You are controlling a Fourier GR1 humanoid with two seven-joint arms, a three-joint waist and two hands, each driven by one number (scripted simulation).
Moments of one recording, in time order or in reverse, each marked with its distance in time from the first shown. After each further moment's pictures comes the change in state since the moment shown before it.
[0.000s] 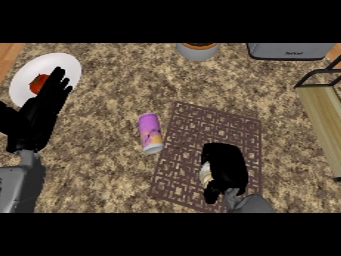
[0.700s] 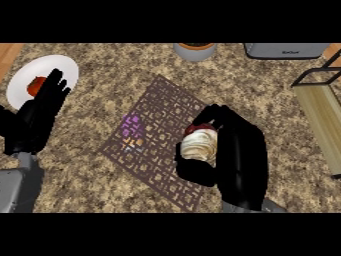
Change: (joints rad) left arm 0.016 0.000 0.009 -0.009 0.000 -0.001 0.000; right arm -0.182 0.043 0.034 -0.446 0.045 -0.243 0.331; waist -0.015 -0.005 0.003
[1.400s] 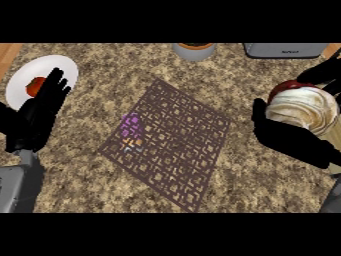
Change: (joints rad) left arm -0.017 -0.001 0.011 0.033 -0.003 -0.009 -0.017; right arm -0.192 -0.107 -0.388 -0.276 -0.016 0.321 0.064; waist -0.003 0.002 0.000
